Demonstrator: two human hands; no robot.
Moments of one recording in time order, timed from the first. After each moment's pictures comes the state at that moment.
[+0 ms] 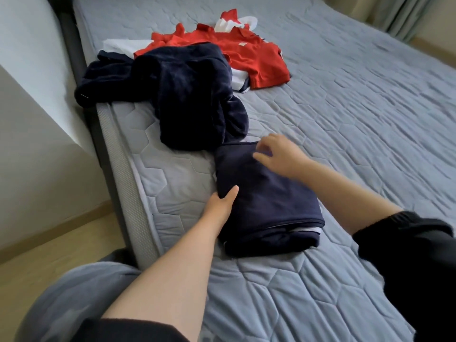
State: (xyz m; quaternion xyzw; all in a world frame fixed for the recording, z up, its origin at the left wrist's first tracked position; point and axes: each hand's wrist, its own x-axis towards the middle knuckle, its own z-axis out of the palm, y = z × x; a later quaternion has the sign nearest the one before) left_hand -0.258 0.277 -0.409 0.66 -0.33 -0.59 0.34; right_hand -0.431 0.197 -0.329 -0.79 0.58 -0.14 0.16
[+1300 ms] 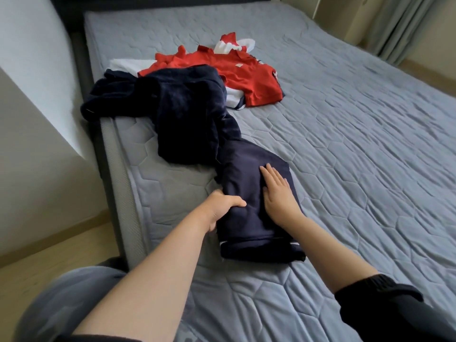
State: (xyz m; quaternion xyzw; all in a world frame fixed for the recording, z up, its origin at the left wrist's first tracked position) left_hand -0.267 0.266 -0.345 0.58 -0.39 -0.66 0.27; right_hand -0.442 0.257 -0.367 -0.73 0.64 -0.19 0.18
